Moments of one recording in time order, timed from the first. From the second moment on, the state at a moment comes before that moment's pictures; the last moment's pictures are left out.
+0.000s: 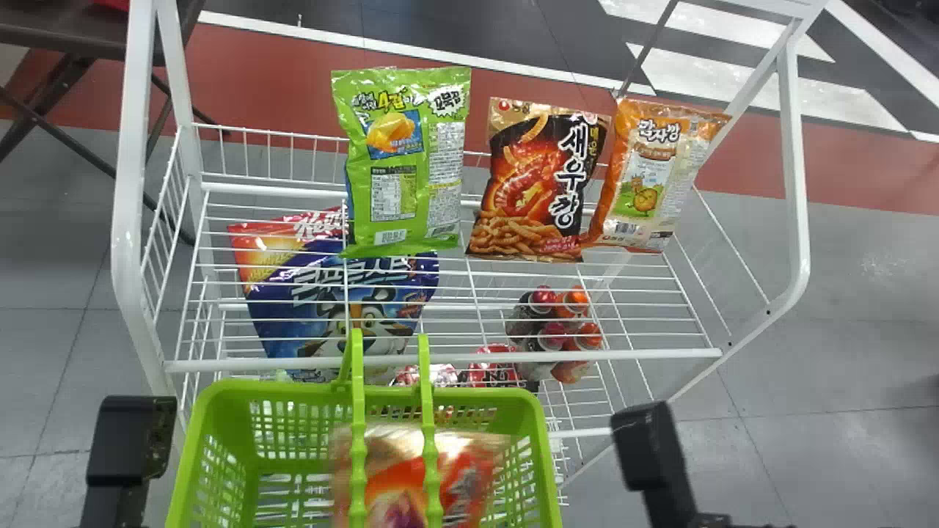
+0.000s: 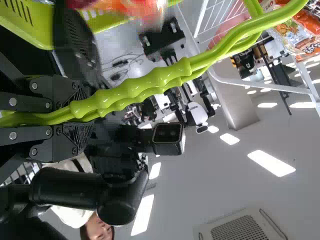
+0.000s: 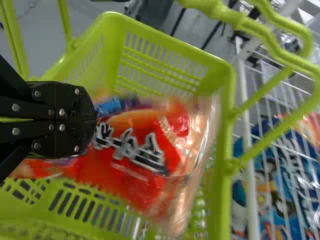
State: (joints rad) left arm 0.48 0.00 -0.10 -2.31 0.38 1.39 -1.19; right arm 0.72 -0.25 -0.26 -2.72 -0.68 1.57 0.30
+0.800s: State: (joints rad) left arm 0.49 0.00 -0.04 -2.31 0.41 1.39 -1.24; right arm 0.59 -0.22 -0.49 -2.77 -0.70 1.57 0.40
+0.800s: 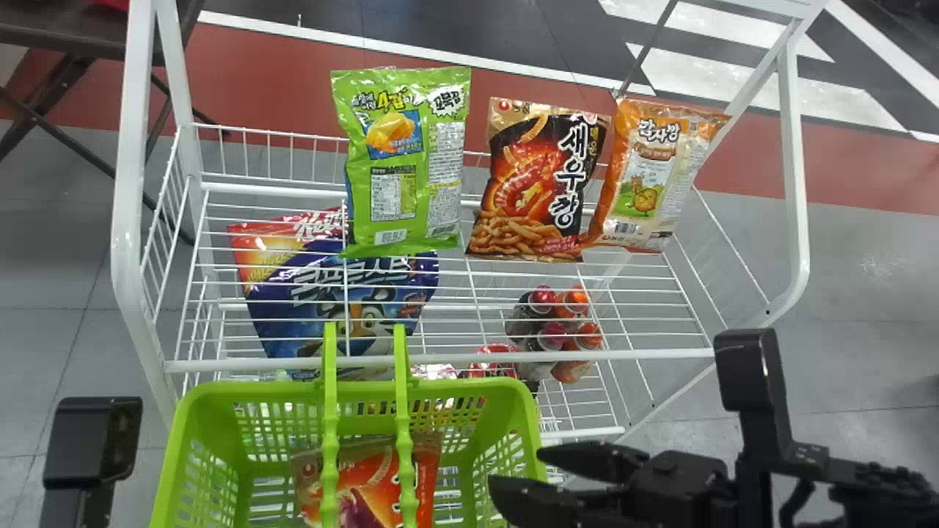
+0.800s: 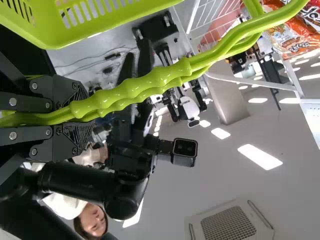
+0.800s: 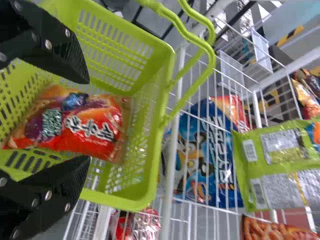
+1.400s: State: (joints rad) left arm 0.50 0.00 -0.09 -2.34 0.39 1.42 -1.19; right arm 0.27 -0.15 -0.09 -2.30 -0.31 0.70 0.40
